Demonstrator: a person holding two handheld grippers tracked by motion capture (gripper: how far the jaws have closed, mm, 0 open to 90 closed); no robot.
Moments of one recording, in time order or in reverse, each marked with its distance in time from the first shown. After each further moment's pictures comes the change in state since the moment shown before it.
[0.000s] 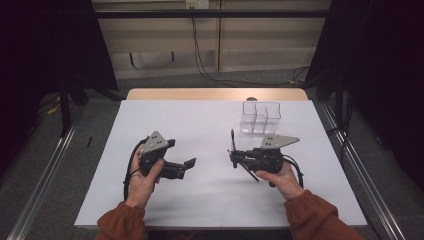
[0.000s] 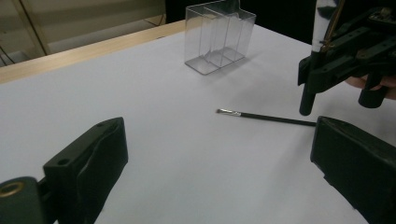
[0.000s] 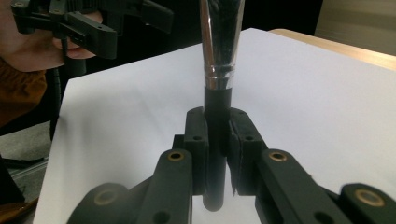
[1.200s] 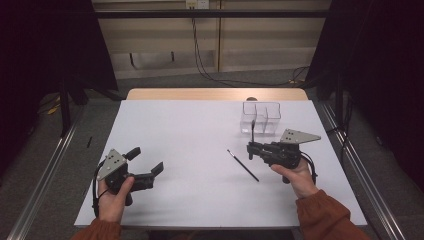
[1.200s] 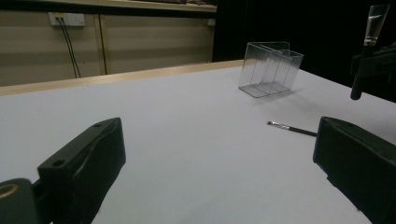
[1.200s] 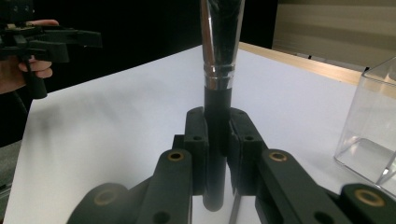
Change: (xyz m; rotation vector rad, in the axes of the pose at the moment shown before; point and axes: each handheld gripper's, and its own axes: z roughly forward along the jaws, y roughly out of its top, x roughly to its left) left arm 0.026 -0.055 -0.061 -0.194 0.170 -0.090; right arm -0.019 0.001 -0.038 -0.057 -0.127 0.033
